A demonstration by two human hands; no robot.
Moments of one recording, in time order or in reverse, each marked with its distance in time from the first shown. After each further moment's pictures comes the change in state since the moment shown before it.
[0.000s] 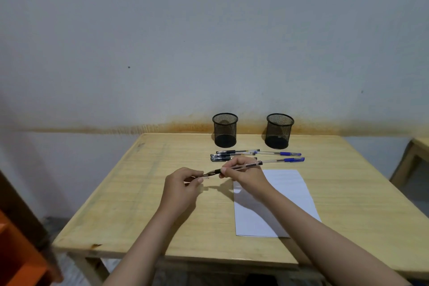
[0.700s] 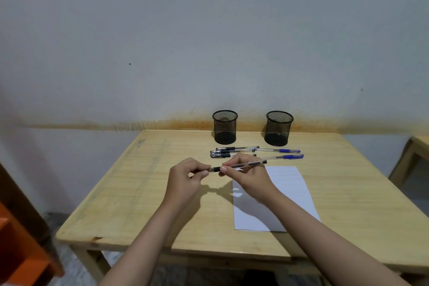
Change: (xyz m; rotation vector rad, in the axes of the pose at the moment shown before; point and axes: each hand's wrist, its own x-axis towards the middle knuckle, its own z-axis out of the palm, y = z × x) left_hand -0.006 0.022 0.000 -0.133 -0.002 0.145; right_hand -0.023 -0.013 -0.001 -0.103 0.022 -0.152
